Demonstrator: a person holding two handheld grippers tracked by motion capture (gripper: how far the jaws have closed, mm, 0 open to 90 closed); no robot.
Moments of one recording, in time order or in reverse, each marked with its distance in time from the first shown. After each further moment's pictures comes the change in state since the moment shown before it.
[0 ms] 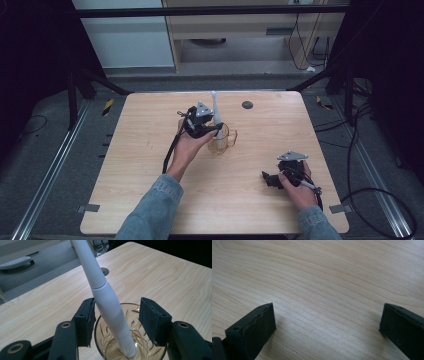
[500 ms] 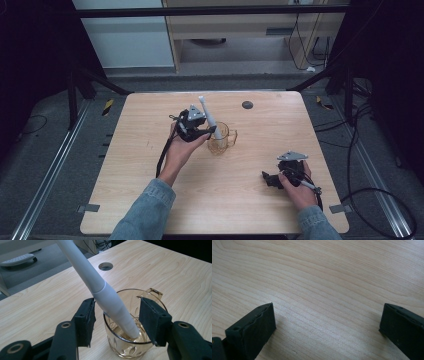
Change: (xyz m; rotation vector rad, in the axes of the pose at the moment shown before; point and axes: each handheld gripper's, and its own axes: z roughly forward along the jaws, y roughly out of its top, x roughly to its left) left arm 0.007 -0.013 -0.017 0.009 0.013 -0.011; right arm 0.000 0.000 0.000 -0.001 0.000 -0.001
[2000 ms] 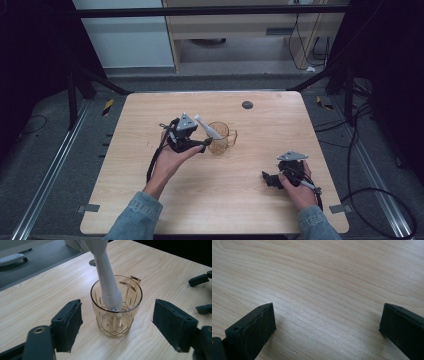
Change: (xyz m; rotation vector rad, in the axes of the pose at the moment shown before) left arm -0.009 -0.018 -0.039 -0.008 -0.070 0.006; right arm 0.000 0.000 0.000 0.000 0.000 0.000
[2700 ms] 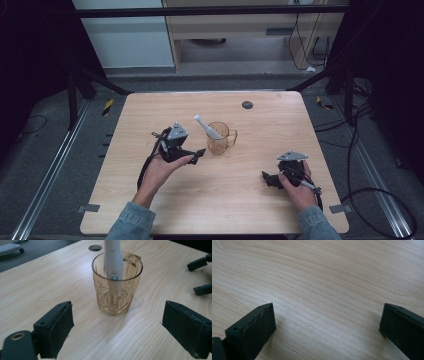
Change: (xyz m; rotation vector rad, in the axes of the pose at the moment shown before) left arm 0.004 -0.030 -0.015 0.043 -0.009 -0.017; right arm 0.000 0.000 0.000 0.000 0.000 0.000
